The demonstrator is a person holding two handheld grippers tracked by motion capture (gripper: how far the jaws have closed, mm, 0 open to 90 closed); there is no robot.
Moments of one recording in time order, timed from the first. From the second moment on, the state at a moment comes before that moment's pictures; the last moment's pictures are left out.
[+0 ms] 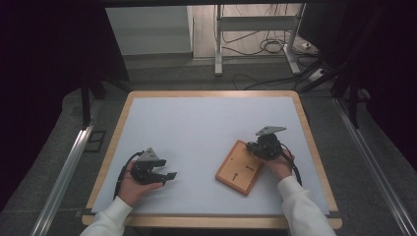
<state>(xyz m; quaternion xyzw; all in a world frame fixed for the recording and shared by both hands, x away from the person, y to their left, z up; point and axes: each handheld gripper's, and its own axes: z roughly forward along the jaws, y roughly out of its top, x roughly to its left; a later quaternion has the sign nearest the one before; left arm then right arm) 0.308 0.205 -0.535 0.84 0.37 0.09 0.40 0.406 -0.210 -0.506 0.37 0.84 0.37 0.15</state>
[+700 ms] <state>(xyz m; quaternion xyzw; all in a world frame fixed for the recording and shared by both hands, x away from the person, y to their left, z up) 0.309 0.206 -0.535 0.84 0.37 0.09 0.40 0.387 -0.174 -0.486 0.32 0.85 0.39 0.14</state>
